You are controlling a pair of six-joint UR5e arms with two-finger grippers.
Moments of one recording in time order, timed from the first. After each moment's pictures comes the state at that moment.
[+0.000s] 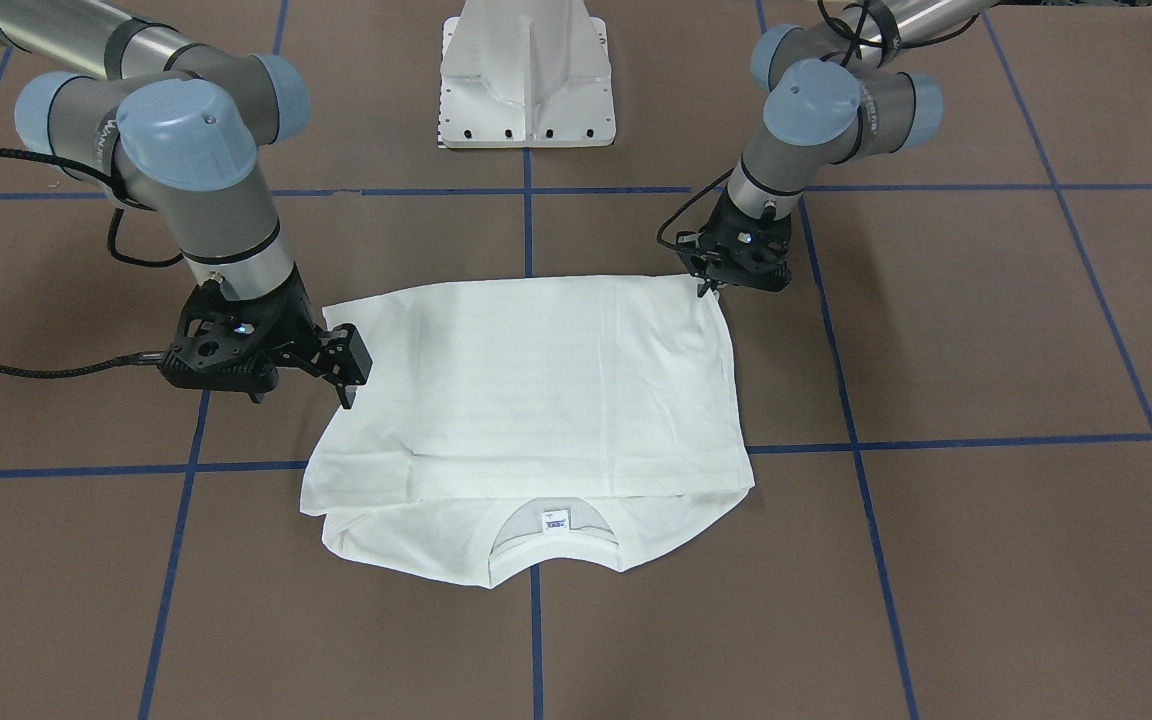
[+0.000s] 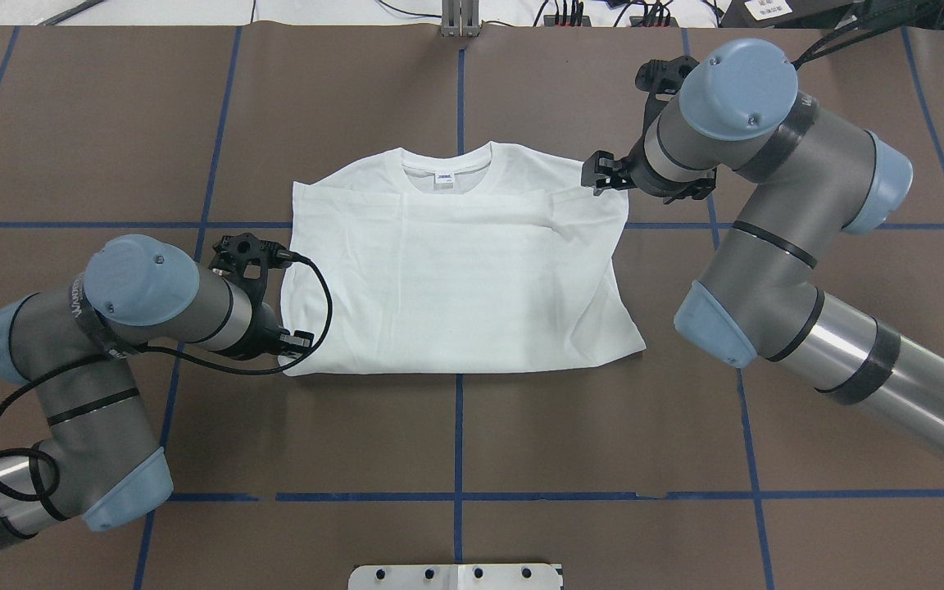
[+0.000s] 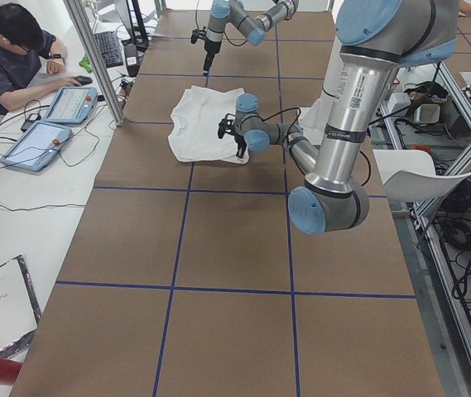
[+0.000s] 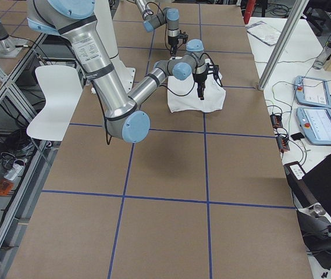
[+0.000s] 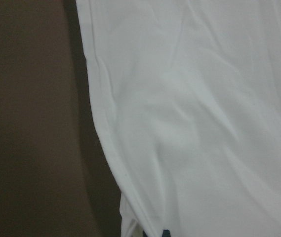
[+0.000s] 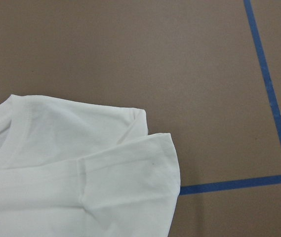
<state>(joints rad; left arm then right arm) -0.54 -1.88 -1.80 -1.93 -1.91 -1.05 0.77 -1.03 1.71 -1.48 1.84 1.16</state>
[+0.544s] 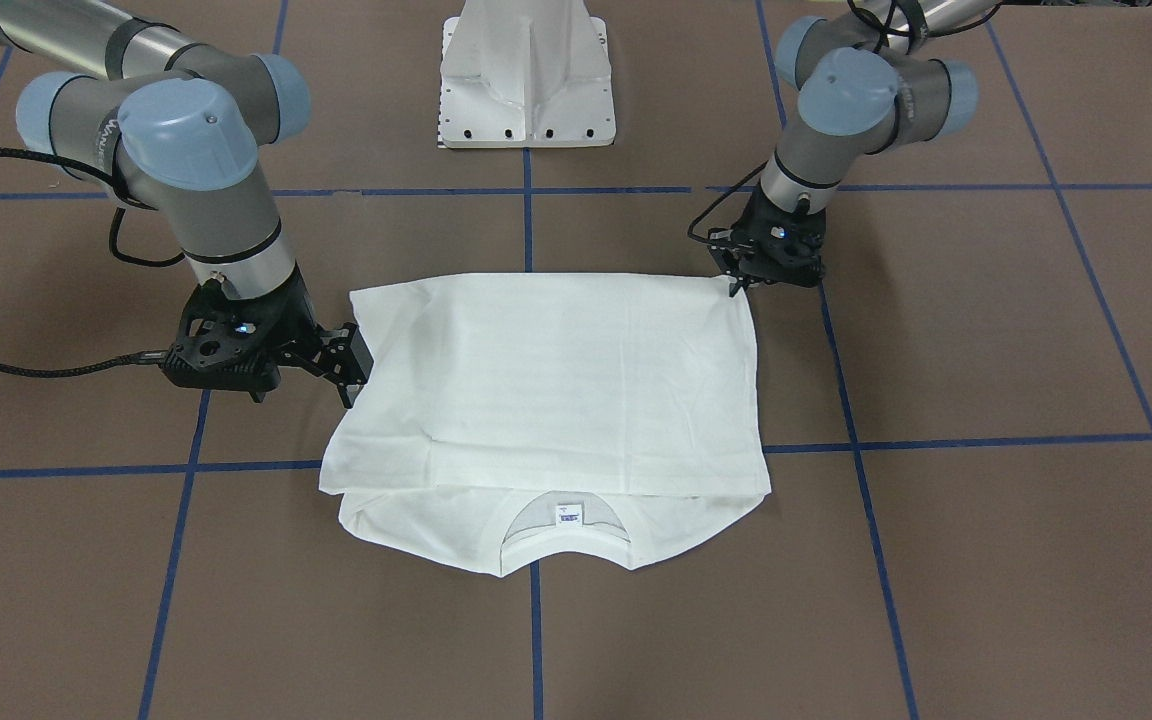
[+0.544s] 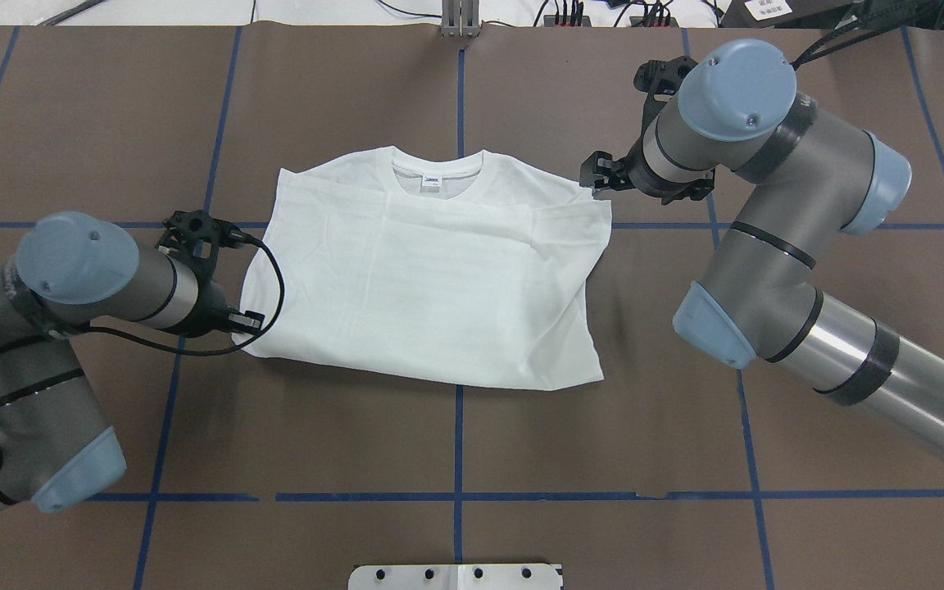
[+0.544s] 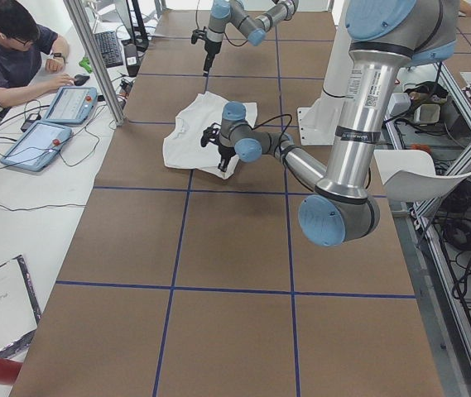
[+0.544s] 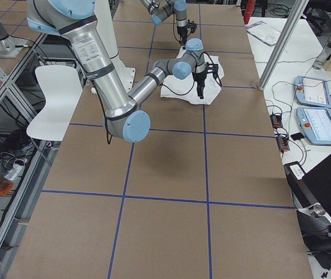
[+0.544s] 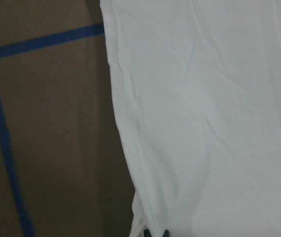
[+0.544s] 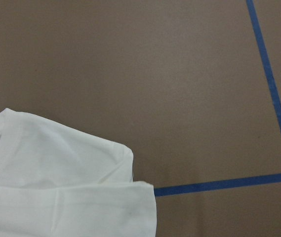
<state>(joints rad) -0.73 -1.81 -1.77 -1.92 -1.89 -0.77 0.76 -1.02 1.72 -1.48 1.85 1.17</state>
